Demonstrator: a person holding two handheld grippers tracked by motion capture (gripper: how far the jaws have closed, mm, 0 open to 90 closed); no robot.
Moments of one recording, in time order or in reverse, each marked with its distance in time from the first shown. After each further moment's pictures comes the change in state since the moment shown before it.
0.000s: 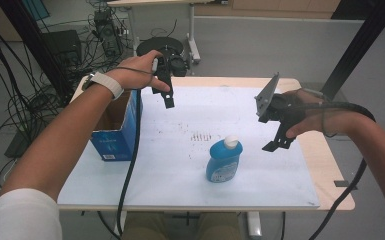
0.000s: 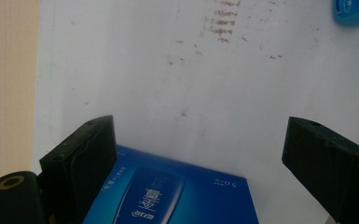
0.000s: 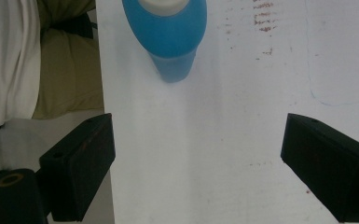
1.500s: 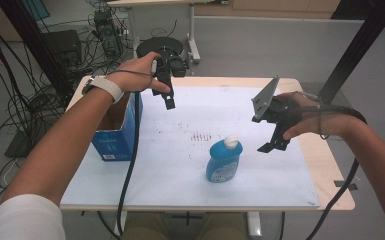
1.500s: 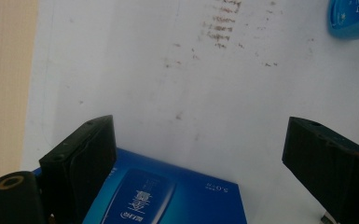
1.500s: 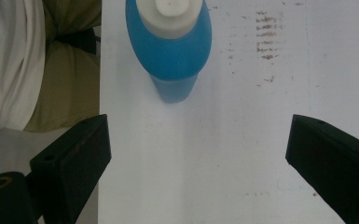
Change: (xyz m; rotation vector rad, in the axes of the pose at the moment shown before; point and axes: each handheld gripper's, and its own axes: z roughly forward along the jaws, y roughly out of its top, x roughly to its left) left arm -0.003 -0.003 0.001 -0.025 -0.008 -0.047; right arm -0.003 0.000 0.013 -0.086 0.020 -0.069
